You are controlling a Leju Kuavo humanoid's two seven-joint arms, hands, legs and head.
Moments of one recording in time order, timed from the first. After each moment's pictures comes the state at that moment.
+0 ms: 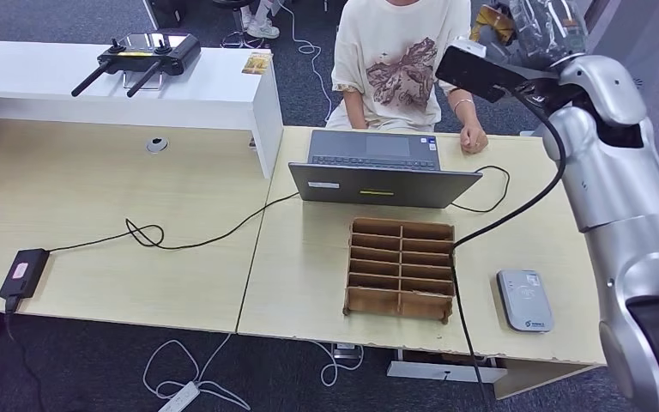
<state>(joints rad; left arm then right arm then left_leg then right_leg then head) -0.10 -0.13 1.47 -0.21 -0.80 0.25 0.17 -1.17 -0.22 0.40 -0.87 0.90 -0.02 -0.15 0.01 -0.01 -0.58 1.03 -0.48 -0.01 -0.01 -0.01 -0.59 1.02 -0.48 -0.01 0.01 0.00</state>
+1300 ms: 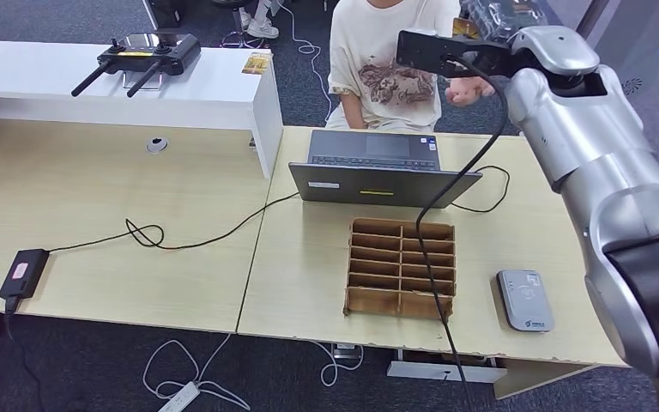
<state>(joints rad) -0.10 -0.10 1.47 -0.21 -0.83 0.24 0.17 -1.45 -0.03 0.57 -0.40 0.96 0.13 0.05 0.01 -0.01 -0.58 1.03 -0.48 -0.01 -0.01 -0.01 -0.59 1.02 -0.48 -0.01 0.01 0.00</state>
